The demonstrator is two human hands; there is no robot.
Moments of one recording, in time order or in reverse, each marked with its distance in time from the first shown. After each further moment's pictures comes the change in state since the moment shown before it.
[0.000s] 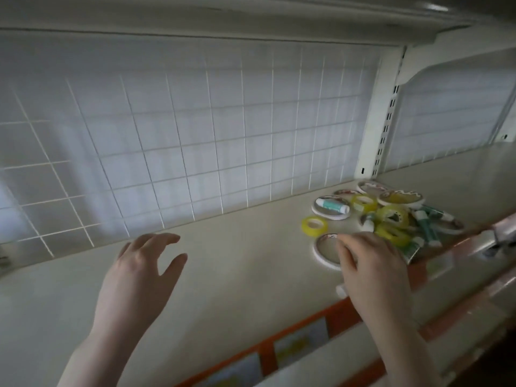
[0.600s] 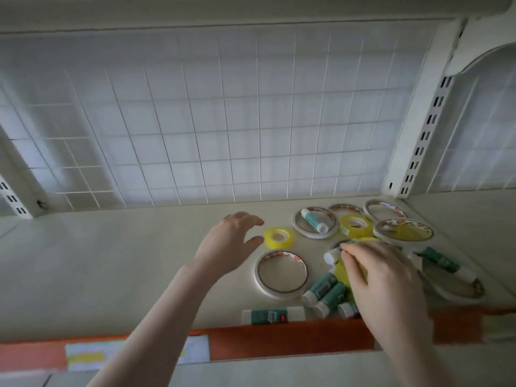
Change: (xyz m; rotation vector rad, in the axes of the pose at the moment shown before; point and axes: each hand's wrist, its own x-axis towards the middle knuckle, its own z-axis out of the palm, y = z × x) left_hand 0.049 0.166 0.143 0.044 -0.258 0.029; right_hand 0.070 0.148 0.011 0.272 -0.247 -0.237
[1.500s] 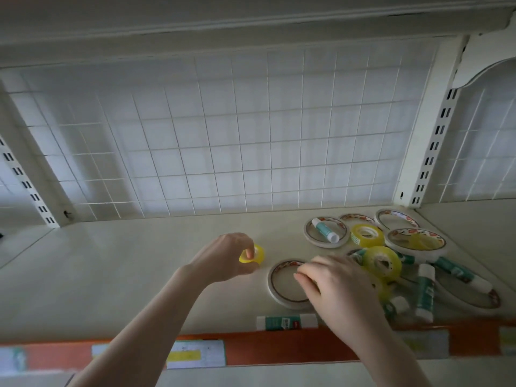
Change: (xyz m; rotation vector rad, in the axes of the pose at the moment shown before) left_hand -0.003 -0.040 -0.007 0.118 -0.224 0.049; right_hand 0.008 -0.045 0.021 0.083 -0.205 -0.262
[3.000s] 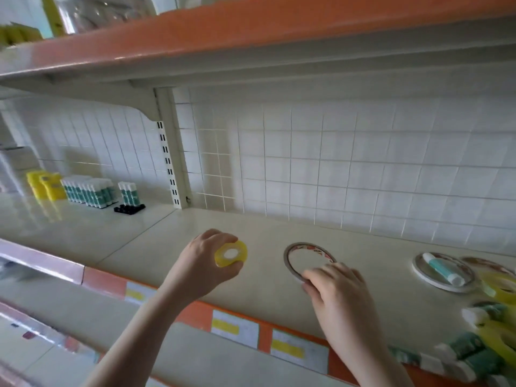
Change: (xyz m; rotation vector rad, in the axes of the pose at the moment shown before) left_hand -0.172 -0.078 -0.066 -0.073 0.578 -0.393; right_hand 0.035 -0.118 0.060 0.215 0.194 -0.220
